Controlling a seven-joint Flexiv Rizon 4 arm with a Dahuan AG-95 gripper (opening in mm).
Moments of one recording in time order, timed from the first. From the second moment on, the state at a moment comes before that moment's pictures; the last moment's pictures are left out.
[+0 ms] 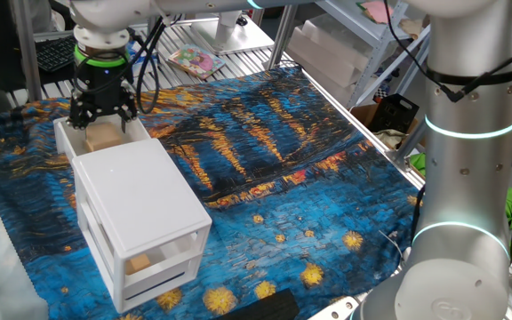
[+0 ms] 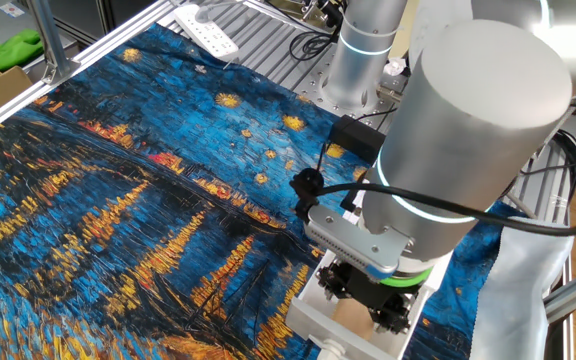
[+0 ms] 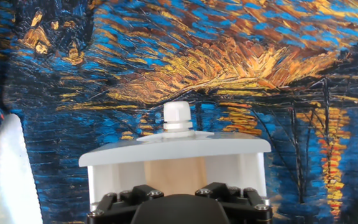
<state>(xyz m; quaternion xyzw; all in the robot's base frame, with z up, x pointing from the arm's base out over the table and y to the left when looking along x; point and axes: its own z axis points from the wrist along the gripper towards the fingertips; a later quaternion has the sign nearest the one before) 0.619 0.252 0.161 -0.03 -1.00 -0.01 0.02</state>
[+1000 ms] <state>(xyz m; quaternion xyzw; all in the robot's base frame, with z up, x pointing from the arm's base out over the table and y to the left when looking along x) 0.603 0.229 0.213 -0.01 -1.00 -0.02 0.03</state>
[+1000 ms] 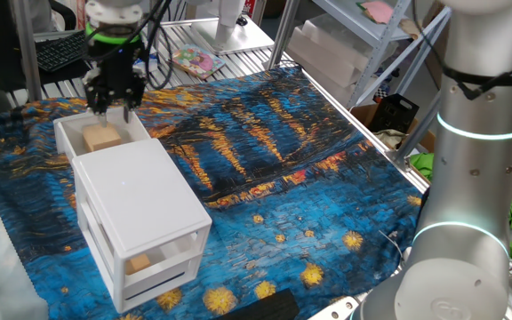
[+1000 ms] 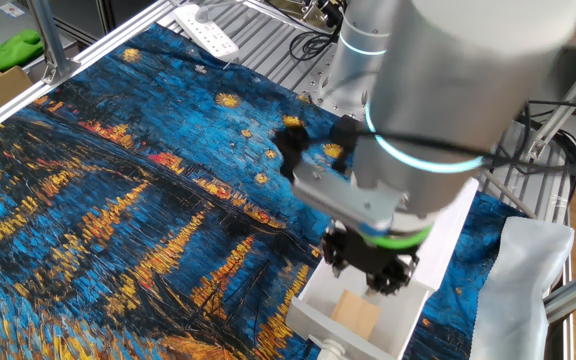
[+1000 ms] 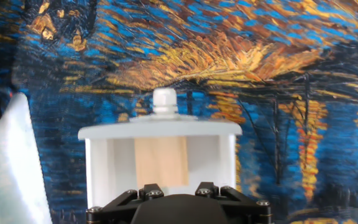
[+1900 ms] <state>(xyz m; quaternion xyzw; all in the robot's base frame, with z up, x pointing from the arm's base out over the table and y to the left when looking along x) 0.588 0.159 0.218 0.04 -1.00 -0.02 0.02</state>
